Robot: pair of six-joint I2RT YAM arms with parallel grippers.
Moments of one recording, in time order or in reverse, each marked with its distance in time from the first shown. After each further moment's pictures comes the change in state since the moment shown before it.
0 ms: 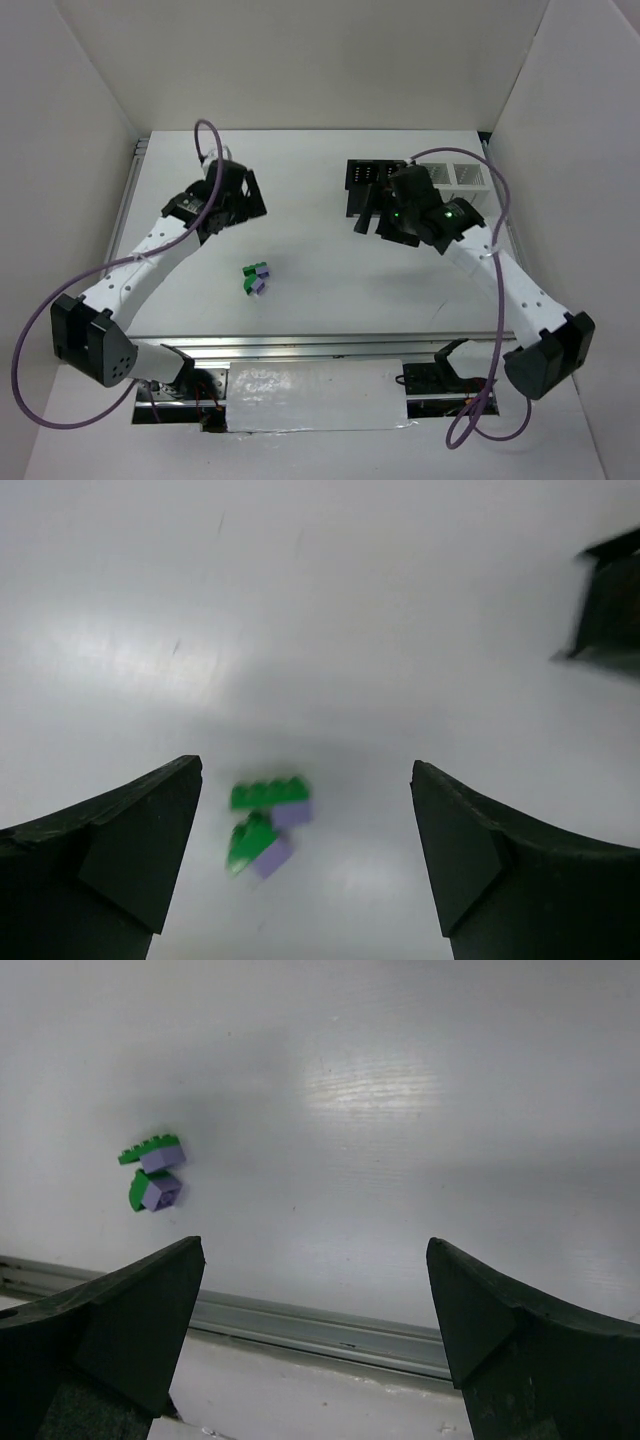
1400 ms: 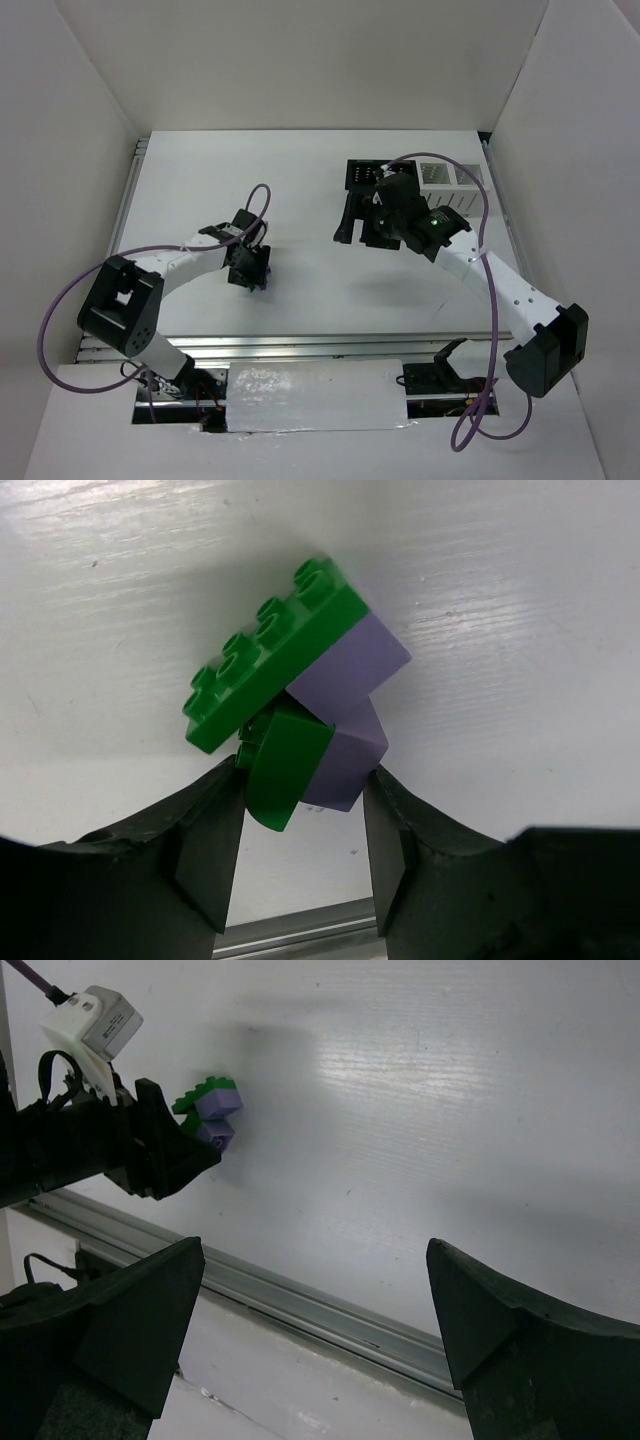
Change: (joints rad) left arm -0.014 0.153 -0.470 0.056 0.393 0.259; right arm 0.109 0.050 -0.079 0.171 -0.133 -0.033
